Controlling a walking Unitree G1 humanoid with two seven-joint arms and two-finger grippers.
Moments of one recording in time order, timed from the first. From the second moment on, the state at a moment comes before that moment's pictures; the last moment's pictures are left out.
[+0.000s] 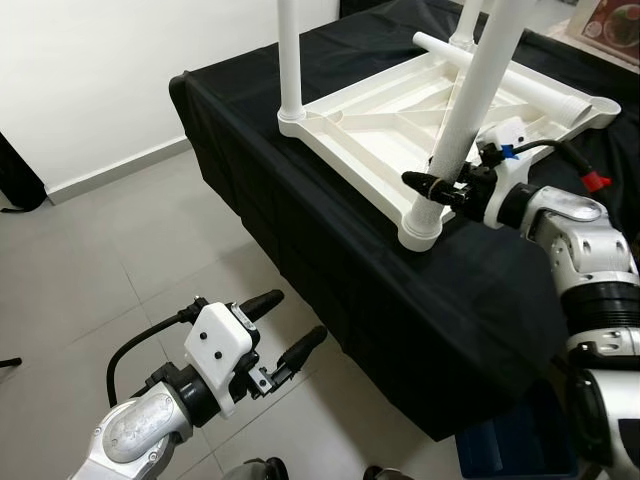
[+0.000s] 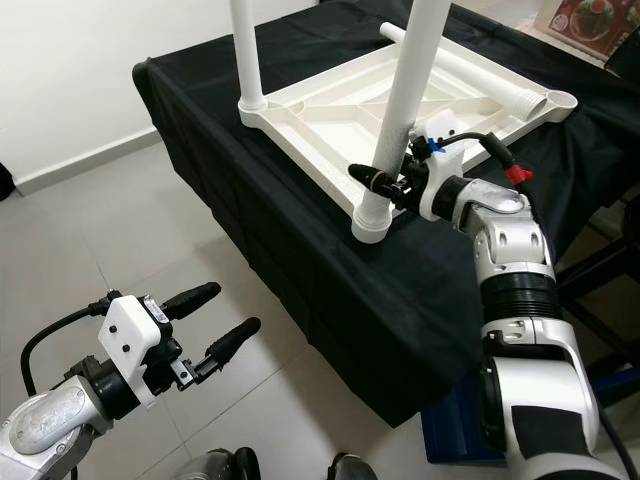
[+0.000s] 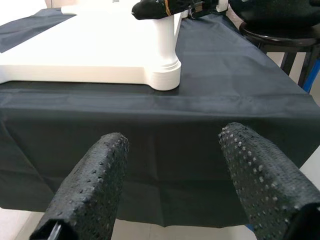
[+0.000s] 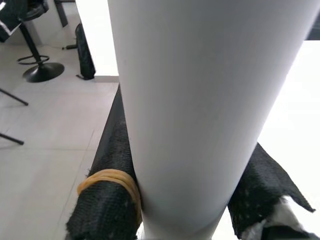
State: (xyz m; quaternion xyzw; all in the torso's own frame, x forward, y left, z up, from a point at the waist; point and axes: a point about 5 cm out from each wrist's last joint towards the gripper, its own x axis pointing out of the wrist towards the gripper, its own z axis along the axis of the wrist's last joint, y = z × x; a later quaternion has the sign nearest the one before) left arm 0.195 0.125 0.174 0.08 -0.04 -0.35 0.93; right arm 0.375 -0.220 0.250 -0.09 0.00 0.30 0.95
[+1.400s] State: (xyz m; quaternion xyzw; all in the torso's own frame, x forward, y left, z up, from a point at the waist) left arm 0.197 0.120 0.172 0.07 -0.04 -0.36 0.93; right arm 0.360 -0.210 0.281 -0.02 -0.04 0.25 0.97
